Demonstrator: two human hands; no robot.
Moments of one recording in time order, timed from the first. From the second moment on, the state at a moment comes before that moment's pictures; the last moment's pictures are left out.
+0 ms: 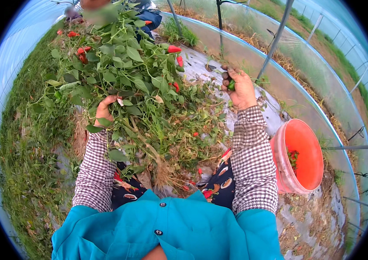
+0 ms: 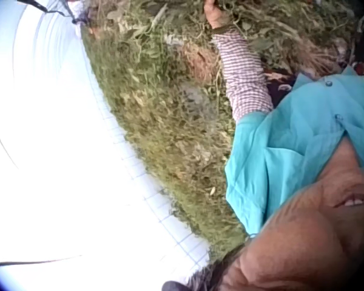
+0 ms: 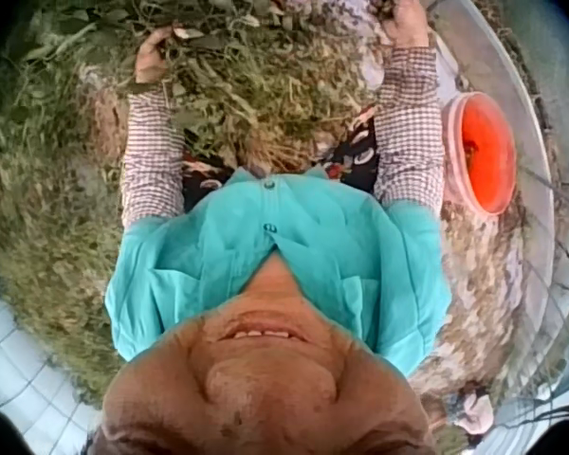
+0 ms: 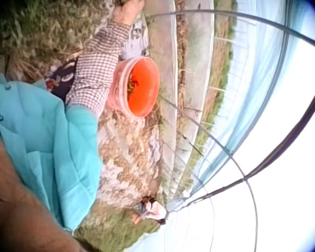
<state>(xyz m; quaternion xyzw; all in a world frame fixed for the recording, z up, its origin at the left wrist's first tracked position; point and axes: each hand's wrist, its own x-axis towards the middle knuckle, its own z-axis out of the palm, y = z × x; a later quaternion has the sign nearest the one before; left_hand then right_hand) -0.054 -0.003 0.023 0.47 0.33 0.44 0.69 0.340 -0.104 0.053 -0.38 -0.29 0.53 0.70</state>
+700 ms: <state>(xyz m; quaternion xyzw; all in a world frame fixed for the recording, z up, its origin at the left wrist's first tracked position) -0.059 -0.015 0.017 0.46 0.24 0.39 0.76 0.269 -0.070 0.014 -0.56 -0.61 0.41 0.38</state>
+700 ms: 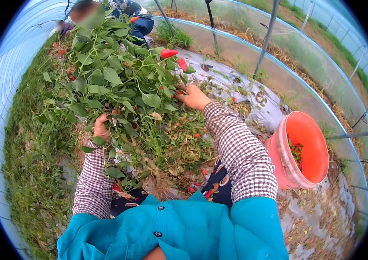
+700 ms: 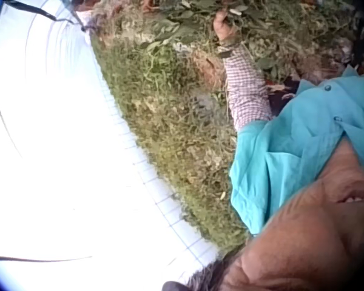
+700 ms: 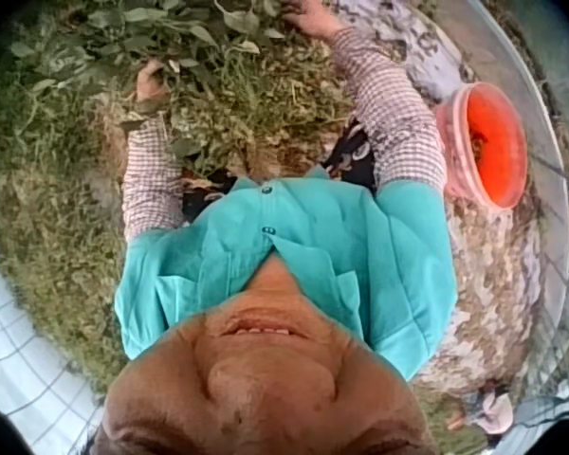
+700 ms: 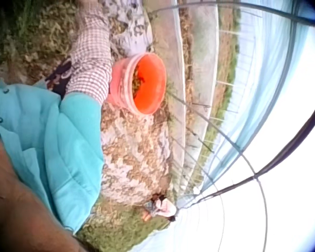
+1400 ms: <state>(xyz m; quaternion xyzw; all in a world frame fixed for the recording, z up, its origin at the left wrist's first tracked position) -0.074 -0.028 -0.010 0.53 0.28 0.31 0.74 0.425 -0.040 -0.044 -0.79 -0.43 0.09 0.43</state>
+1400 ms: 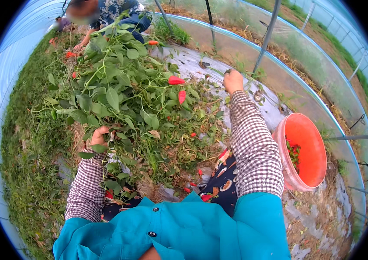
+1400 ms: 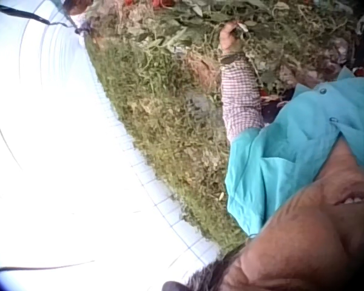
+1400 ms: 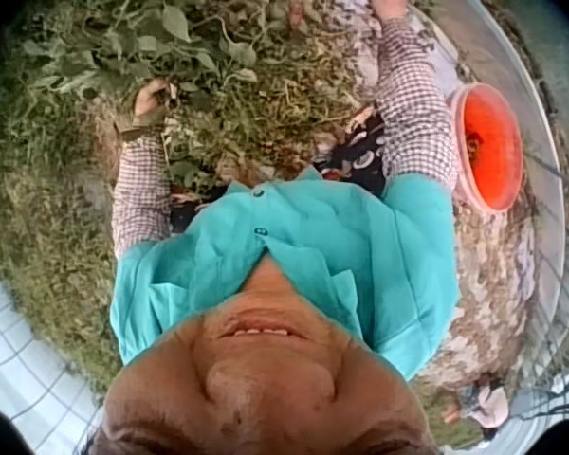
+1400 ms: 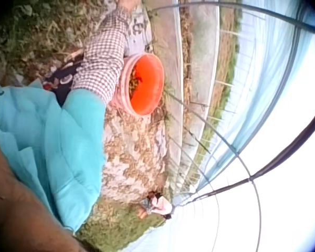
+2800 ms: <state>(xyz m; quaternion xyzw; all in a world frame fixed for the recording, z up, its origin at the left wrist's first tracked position) -0.054 -0.046 0.014 0.40 0.38 0.26 0.79 0.389 -0.046 -0.005 -0.63 -0.28 0.38 0.61</state>
